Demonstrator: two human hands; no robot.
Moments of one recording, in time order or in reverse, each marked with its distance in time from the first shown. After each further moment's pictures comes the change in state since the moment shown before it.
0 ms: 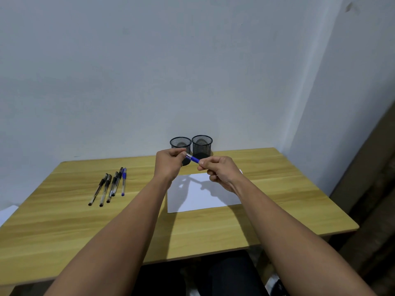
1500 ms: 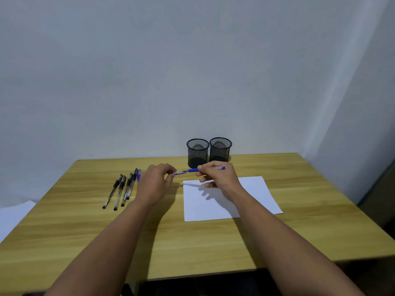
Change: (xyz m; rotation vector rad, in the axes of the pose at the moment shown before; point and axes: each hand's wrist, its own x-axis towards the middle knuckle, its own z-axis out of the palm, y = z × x) left_hand 0.023 -0.067 -0.094 0.844 -0.016 0.350; right_hand 0.025 0.017 0.059 -0.009 0.029 -0.057
